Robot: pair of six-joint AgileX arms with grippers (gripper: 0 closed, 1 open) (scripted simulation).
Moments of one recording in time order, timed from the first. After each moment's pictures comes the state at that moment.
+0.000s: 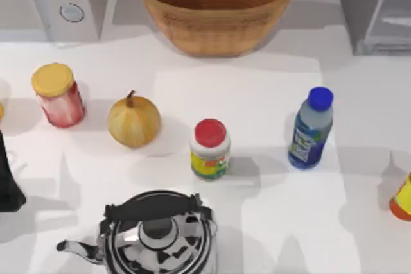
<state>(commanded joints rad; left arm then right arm) 0.00 0.00 0.00 0.00 0.00 0.00 0.00 0.00 0.00 0.00 0.00 0.00</state>
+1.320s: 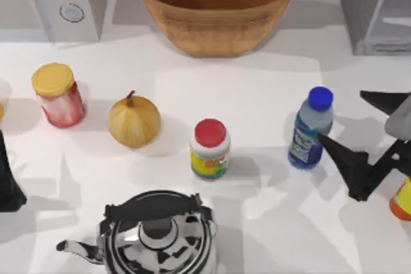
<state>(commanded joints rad) 0.00 0.00 0.00 0.00 0.00 0.00 0.18 1.50 0.25 1.01 -0.56 -0.19</state>
